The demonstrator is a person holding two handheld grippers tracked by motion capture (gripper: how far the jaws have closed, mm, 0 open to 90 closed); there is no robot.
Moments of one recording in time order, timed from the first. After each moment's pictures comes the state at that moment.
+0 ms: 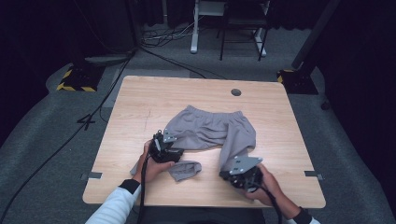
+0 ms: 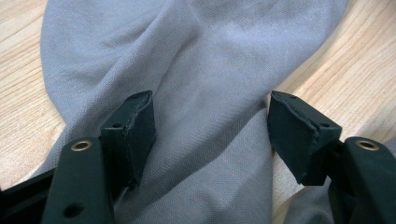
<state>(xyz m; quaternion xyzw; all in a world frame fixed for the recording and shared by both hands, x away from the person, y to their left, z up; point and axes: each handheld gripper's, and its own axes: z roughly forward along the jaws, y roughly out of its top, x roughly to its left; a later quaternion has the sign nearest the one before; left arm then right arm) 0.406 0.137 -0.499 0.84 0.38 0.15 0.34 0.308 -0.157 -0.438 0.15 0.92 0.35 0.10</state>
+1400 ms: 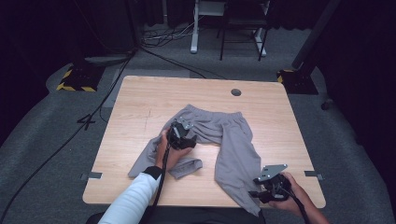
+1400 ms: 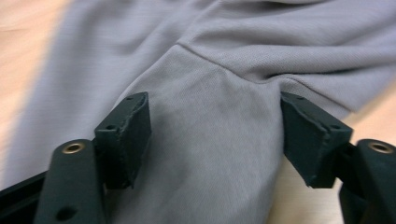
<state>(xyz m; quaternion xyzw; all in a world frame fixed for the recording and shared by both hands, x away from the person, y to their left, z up) 0.456 0.087 -0.497 0.82 0.44 0.22 0.31 0.305 -0.262 -0.475 0.24 0.93 0.26 0.06</state>
